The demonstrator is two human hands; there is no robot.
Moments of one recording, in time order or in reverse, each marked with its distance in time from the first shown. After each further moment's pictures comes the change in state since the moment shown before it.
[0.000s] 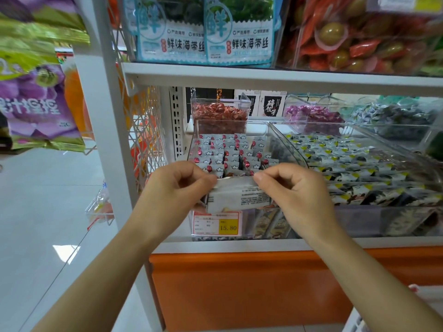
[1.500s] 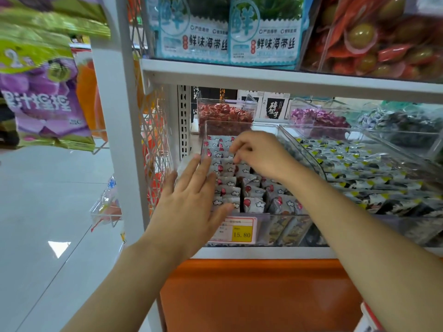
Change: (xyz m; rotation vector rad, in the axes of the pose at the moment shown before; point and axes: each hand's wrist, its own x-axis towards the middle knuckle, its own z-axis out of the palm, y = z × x) left_hand 0.009 -0.039 0.001 1.192 -0.099 0.183; right_hand 0.106 0.020 0.050 -0.440 -0.351 0.074
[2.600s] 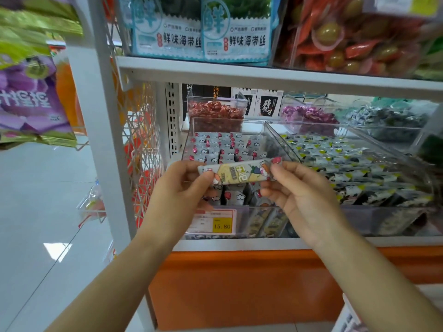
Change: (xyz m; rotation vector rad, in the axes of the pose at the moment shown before) left_hand -0.006 0.034 -0.020 -1.301 0.207 -0.313; right_hand -0.117 0.010 -0.019 1.260 0.334 0.340
